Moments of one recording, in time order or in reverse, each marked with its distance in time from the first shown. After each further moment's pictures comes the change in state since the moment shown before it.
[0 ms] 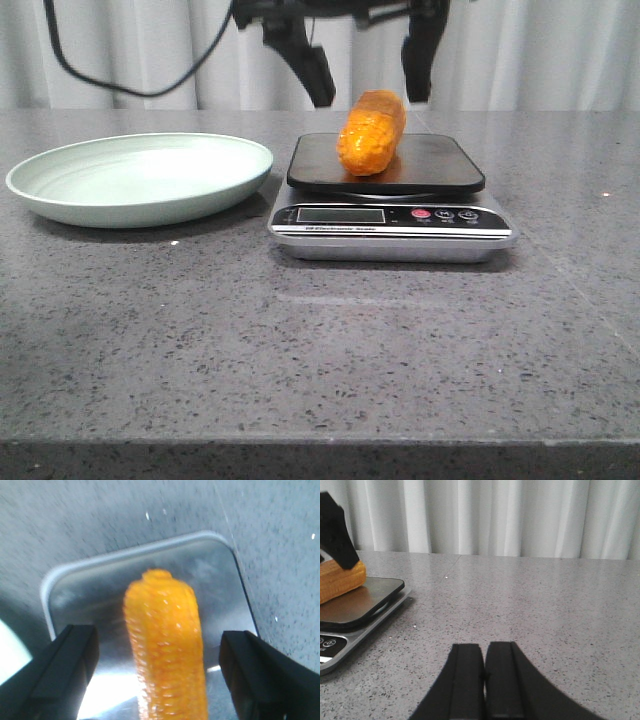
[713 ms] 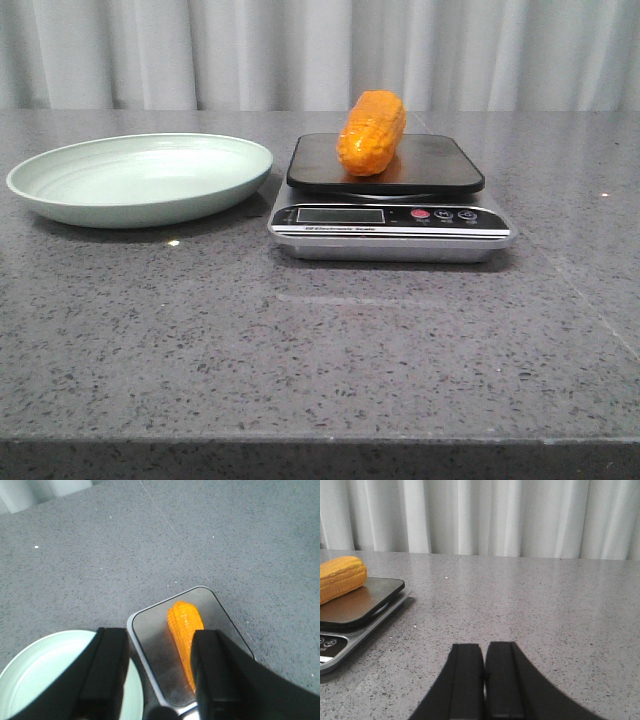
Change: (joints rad) left arm -0.014 -0.449 0.165 0.104 -0.029 0.189; right arm 0.000 0.000 0.000 0.000 0.000 0.000
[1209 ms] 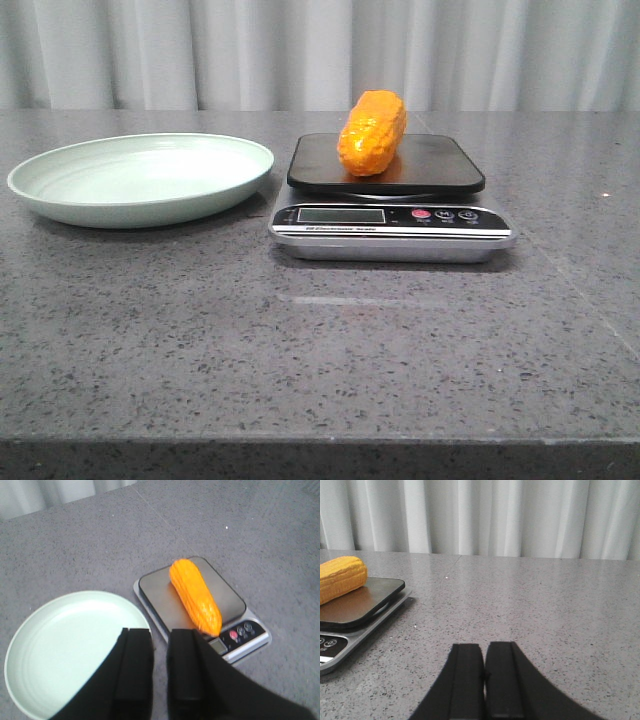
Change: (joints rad) left arm 0.000 -0.580 0.727 -0.001 -0.347 0.000; right arm 0.000 0.000 0.000 0.000 0.000 0.000
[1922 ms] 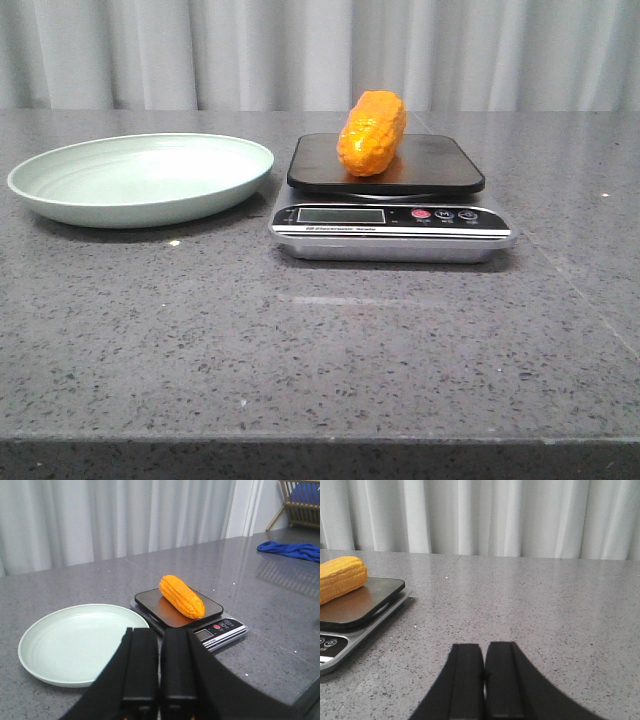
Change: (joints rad) left arm 0.000 -0.851 0.753 0.048 -0.355 0.002; right arm 0.000 0.000 0.000 0.000 0.000 0.000
